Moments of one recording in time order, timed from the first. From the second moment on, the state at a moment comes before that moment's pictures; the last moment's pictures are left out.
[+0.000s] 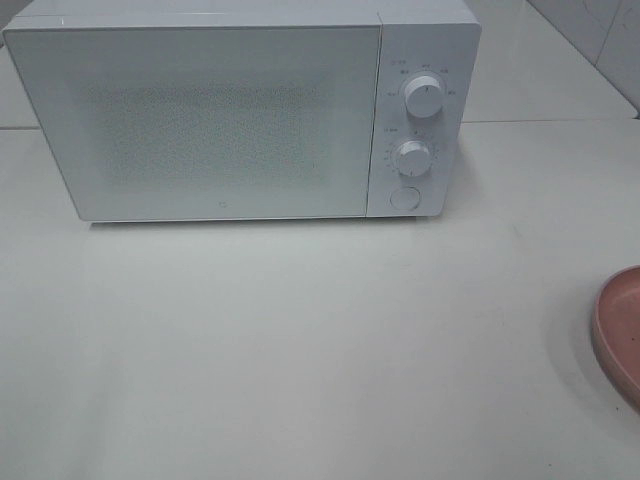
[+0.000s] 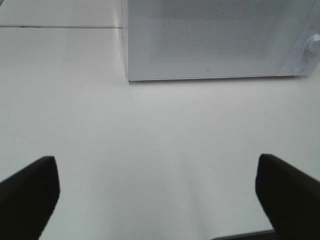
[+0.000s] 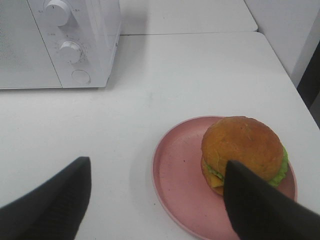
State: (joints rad) left arm -0.01 -0.01 -0.52 -0.20 1.07 0.11; right arm 0.06 0.00 -0.50 -0.07 0.97 0.10
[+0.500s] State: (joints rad) left arm -0.01 -0.01 -0.52 -0.20 1.07 0.11; right arm 0.06 0.00 -0.50 -0.07 0.97 0.10
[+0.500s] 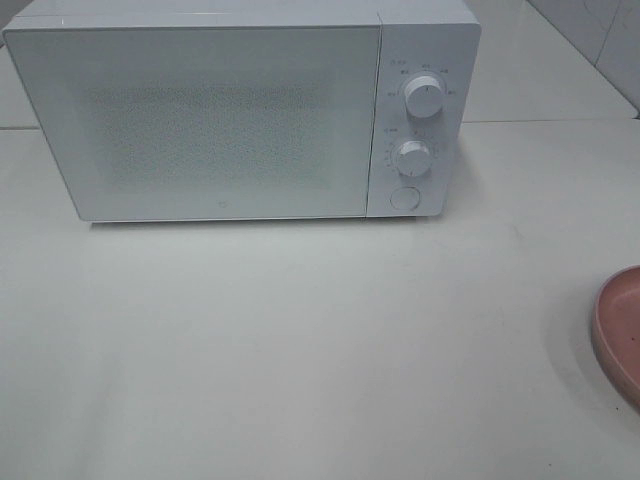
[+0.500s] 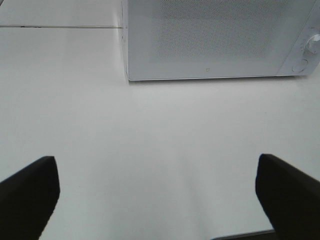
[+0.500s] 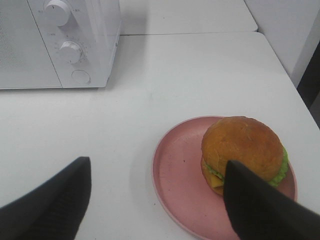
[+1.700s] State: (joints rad) left arm -0.01 -0.01 -0.52 -0.20 1.07 0.11; right arm 0.06 0.38 -0.47 -0.07 0.49 0.10
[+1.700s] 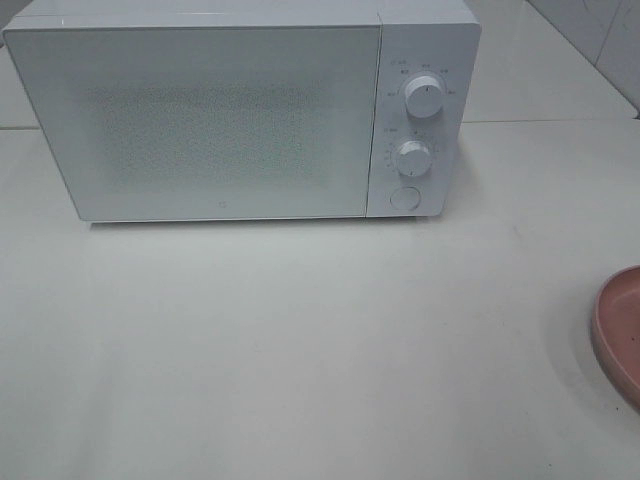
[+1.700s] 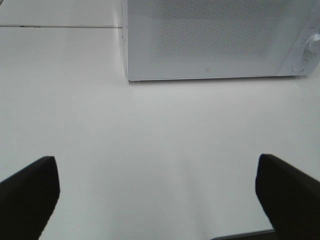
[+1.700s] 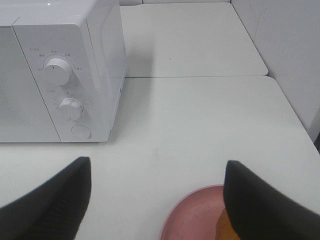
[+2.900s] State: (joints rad) left arm -0.01 -0.01 -0.52 -0.20 1.07 0.11; right arm 0.06 1.13 -0.47 -0.14 -0.38 0.10
